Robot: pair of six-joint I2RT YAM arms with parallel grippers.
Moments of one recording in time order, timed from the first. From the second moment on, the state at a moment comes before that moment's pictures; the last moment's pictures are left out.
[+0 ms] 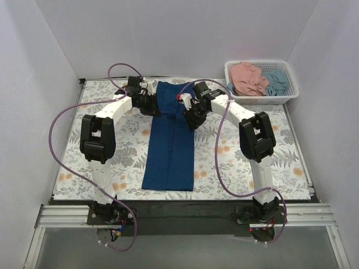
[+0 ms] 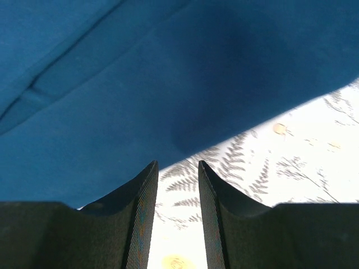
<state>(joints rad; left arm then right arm) -0.22 2.11 1.69 -0.54 0.49 -0.11 0.52 2.16 1.79 -0.80 -0.40 -0.35</state>
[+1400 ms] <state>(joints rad) -0.22 1.96 1.70 -0.51 0.59 0.02 0.47 2.01 1.93 -0.72 -0.34 -0.44</state>
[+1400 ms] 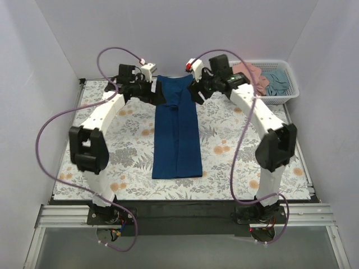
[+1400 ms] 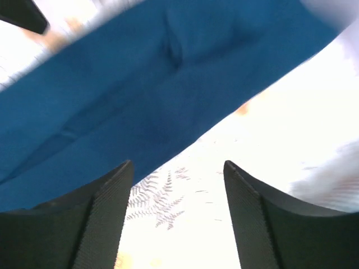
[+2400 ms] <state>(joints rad) -0.49 1.00 0.47 -0.46 0.62 0.91 0.91 1.27 0.70 -0.46 -0.45 -0.99</state>
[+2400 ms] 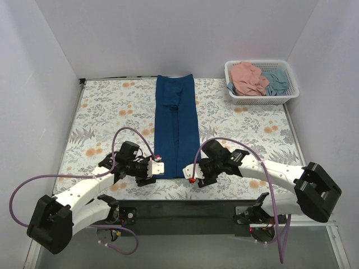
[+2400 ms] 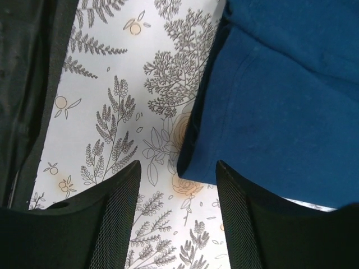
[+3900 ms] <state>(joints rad) -0.53 1.15 0.74 -0.45 0.56 0.81 0.81 1.33 0.88 -0.41 -0.40 -0.96</state>
